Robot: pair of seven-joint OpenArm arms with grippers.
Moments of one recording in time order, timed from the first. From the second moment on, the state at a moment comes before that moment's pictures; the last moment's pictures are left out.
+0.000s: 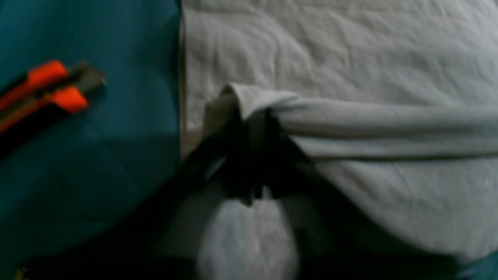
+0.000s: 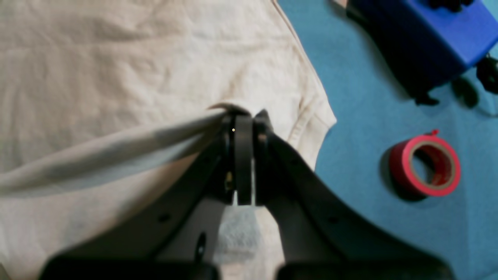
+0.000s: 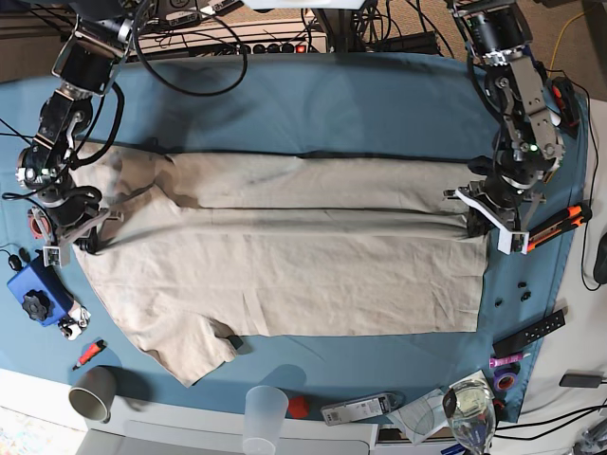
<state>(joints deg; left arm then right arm) 1.7 -4.2 -22.3 92.4 -15.4 -25.5 42.2 7.2 21.1 29.6 77.9 10.4 30.1 -38.1</state>
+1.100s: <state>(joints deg) 2.5 -7.3 -22.3 95.5 -18.9 -17.0 57.5 10.4 28.8 30.3 83.1 24.1 29.7 -56.3</state>
